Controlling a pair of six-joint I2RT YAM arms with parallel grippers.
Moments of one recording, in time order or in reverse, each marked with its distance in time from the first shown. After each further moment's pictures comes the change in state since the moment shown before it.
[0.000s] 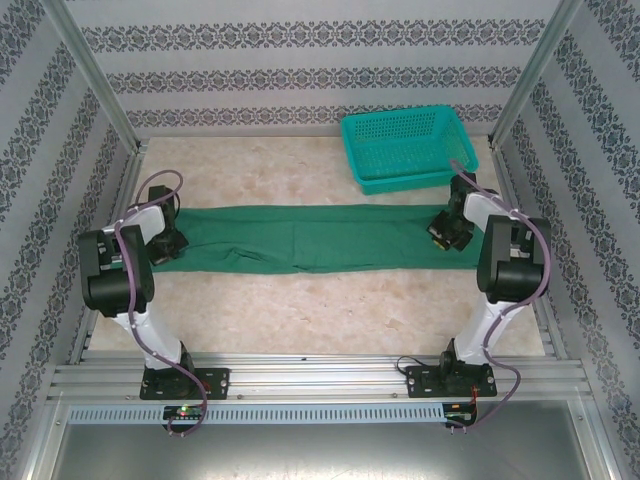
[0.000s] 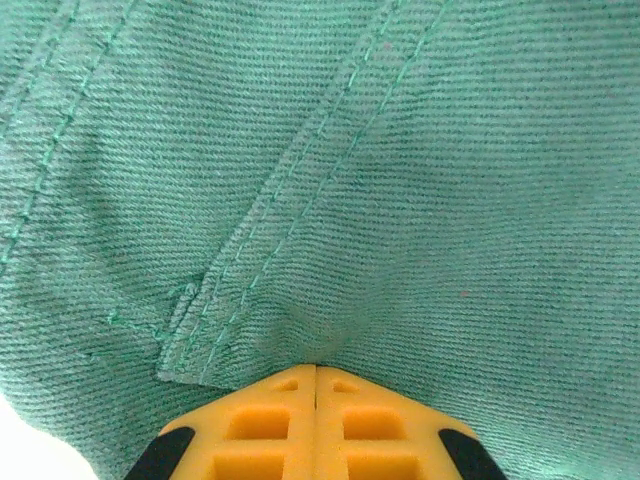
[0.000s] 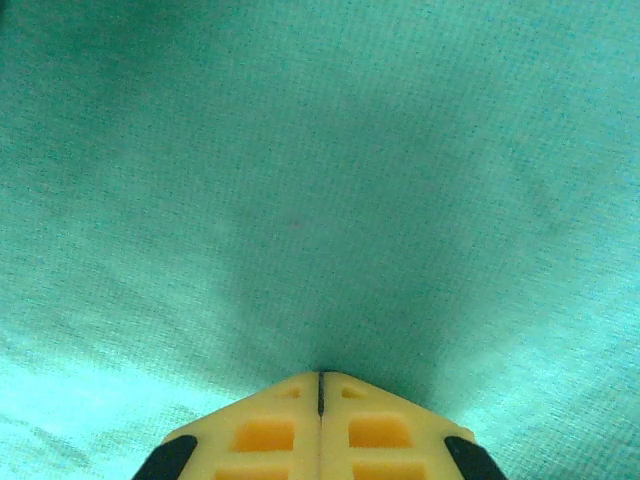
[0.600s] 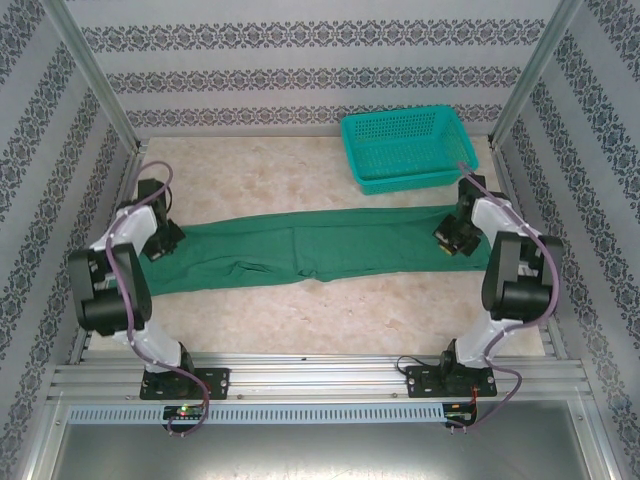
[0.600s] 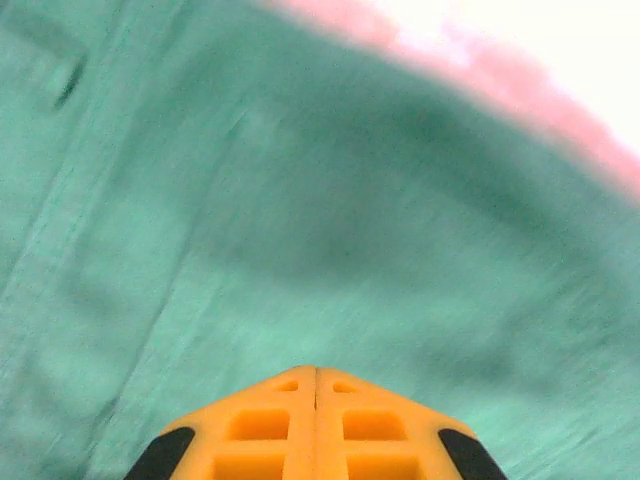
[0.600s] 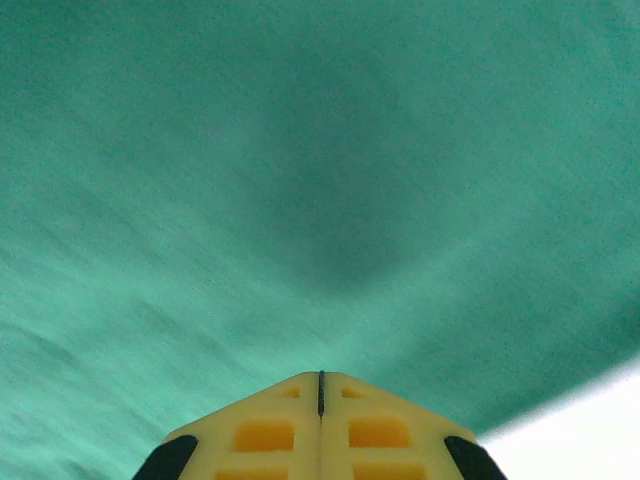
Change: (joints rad) left arm 0.009 -0.089 0.070 -0.057 0.105 0.003; right arm -0.001 -0.084 -0.008 -0.057 0.001 -0.019
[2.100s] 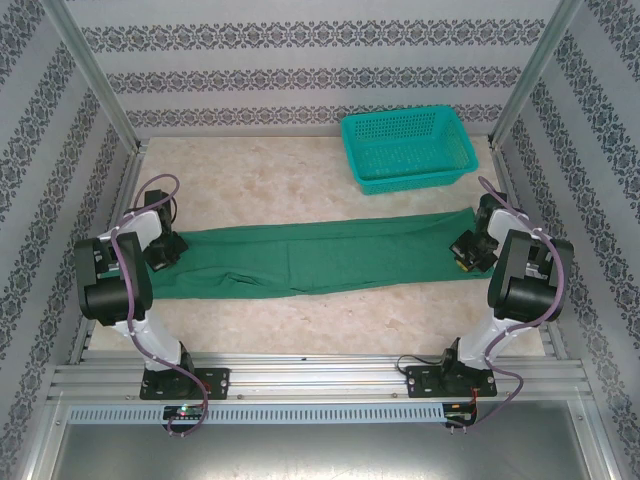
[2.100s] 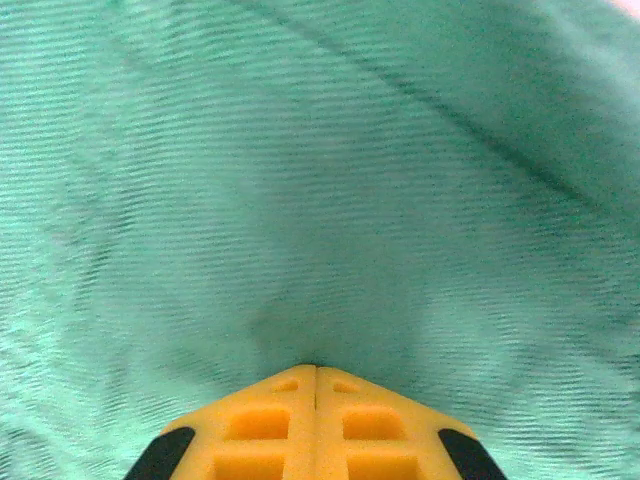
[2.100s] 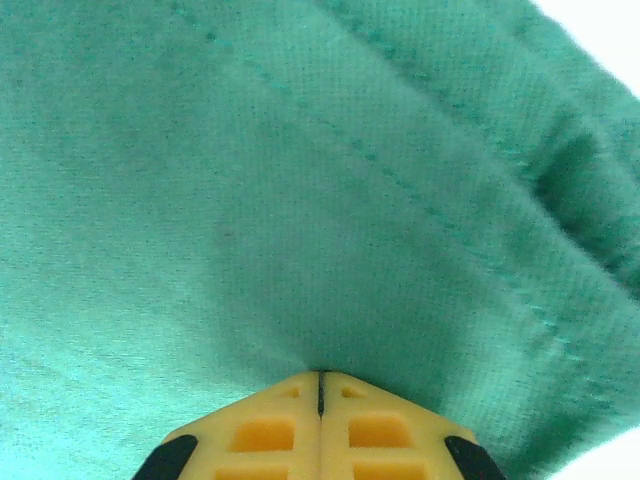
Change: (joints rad) left arm 0.009 0.021 -0.113 0.030 -0.045 0.012; right arm -0.163 -0.041 -0.135 0.020 0.027 -0.032
